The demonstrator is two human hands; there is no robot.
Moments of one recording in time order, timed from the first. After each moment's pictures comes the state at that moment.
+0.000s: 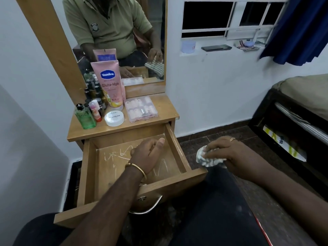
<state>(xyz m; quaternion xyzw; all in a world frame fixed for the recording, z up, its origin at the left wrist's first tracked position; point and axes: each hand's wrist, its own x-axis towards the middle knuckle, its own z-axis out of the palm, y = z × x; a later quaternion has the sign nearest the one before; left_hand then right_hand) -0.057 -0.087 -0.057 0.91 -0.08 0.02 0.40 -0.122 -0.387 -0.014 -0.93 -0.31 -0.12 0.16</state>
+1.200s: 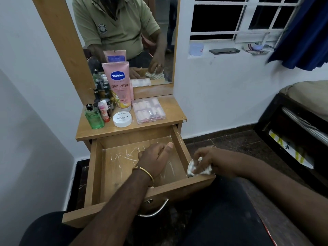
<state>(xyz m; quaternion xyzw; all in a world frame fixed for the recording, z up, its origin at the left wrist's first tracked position) -0.062 -0.088 -0.053 0.92 -0.09 -0.02 0.39 -0.087 -0.336 -0.006 -0.92 -0.31 0.17 0.15</state>
